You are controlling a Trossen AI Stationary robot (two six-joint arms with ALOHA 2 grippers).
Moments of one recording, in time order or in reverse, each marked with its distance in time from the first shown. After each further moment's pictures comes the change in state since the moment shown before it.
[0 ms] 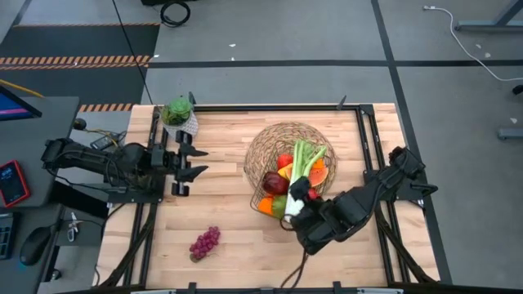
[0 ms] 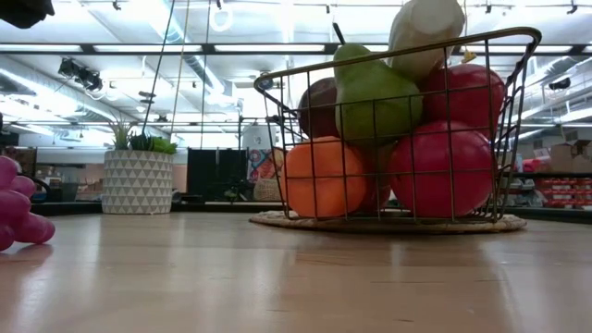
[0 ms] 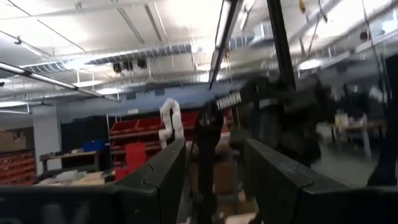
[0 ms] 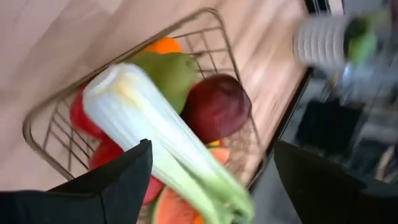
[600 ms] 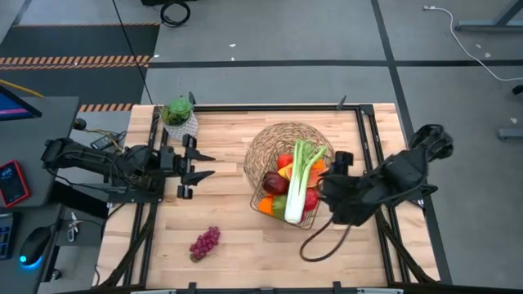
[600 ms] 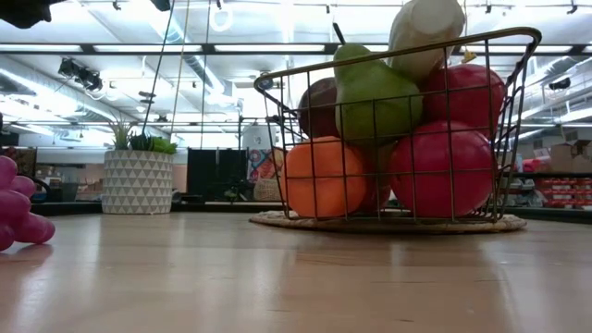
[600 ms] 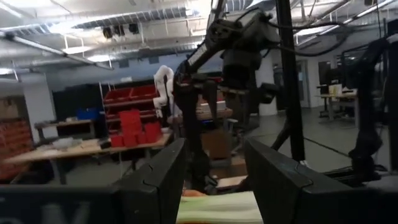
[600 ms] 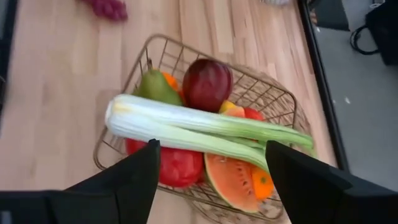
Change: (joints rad) left arm -0.002 0.001 0.000 -0.155 -0.007 -0.009; right arm 0.021 -0.320 -0.103 -0.015 -0.060 0.663
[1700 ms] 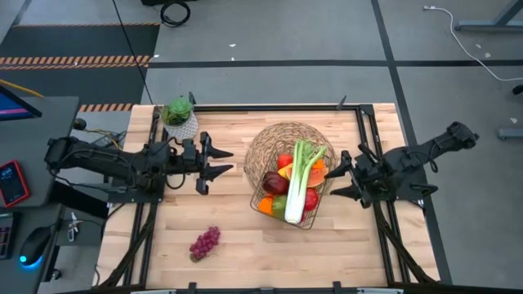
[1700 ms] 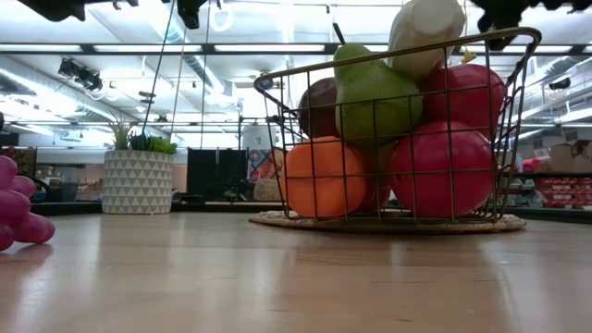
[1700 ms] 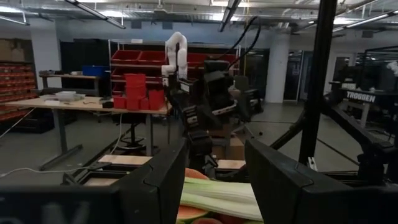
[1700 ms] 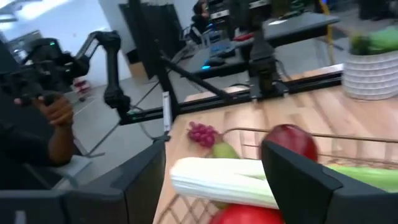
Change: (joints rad) left arm 0.075 0.224 0.118 -0.016 -0.001 -0.192; right arm -0.205 -1.035 -1.405 1.477 -0.380 -0.230
